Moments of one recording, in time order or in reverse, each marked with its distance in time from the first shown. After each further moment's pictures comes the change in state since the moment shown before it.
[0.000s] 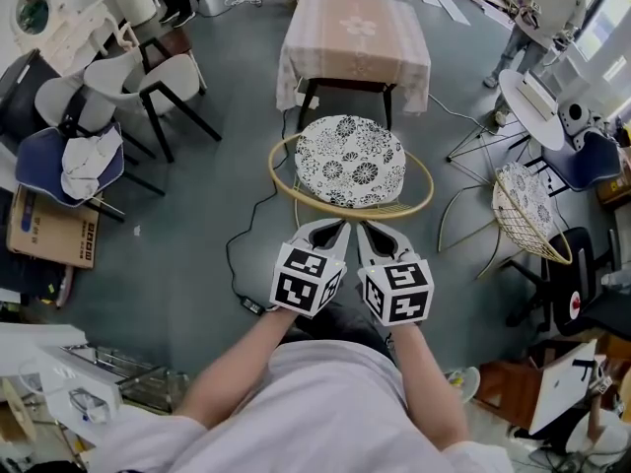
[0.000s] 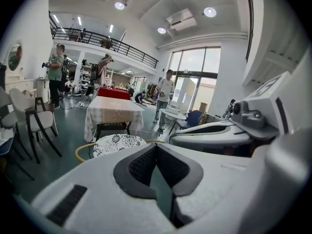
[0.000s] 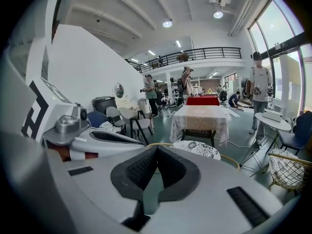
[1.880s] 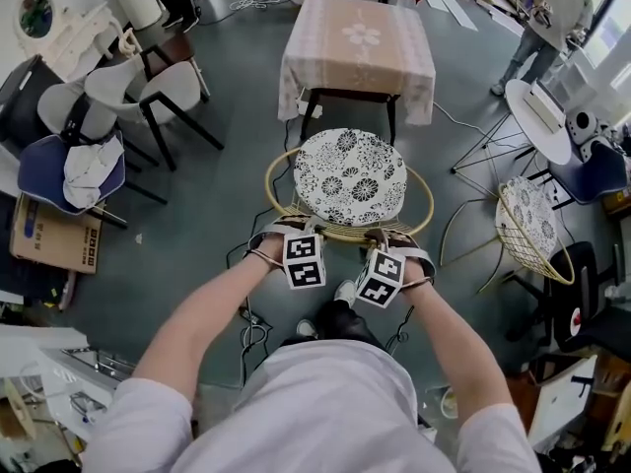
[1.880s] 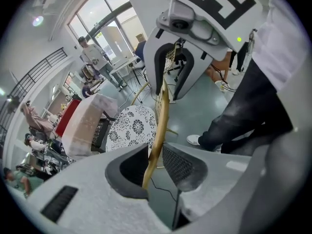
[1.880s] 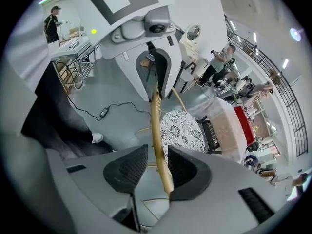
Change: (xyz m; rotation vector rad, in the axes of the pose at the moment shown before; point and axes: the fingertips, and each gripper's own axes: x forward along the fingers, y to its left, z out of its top) left arm 0.103 0.085 -0.107 1.037 0.601 -0.160; right arm 0.094 -0.069 -0.120 -1.015 0.558 0.209
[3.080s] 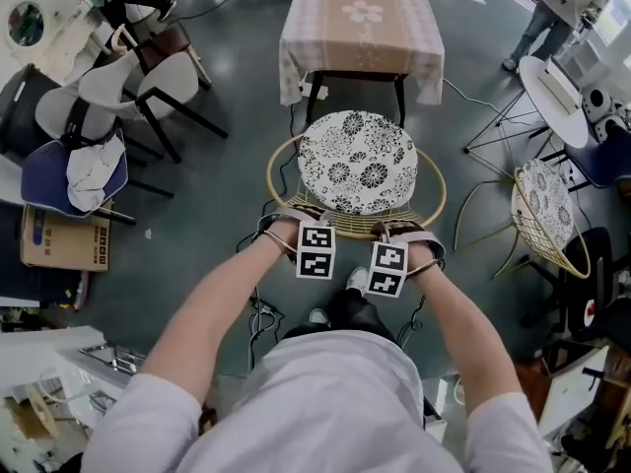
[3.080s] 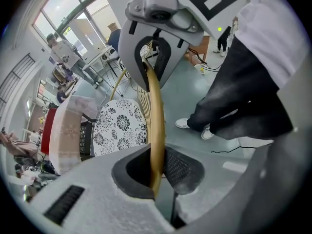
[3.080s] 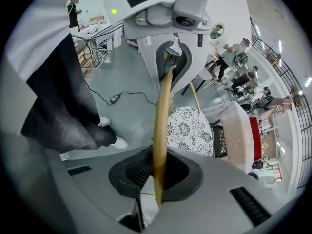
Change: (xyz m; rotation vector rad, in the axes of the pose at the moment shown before) left arm 0.035 -0.003 -0.012 0.221 0.127 -0.190; right arm 0.039 -0.002 -0.016 -0.205 0.049 0.110
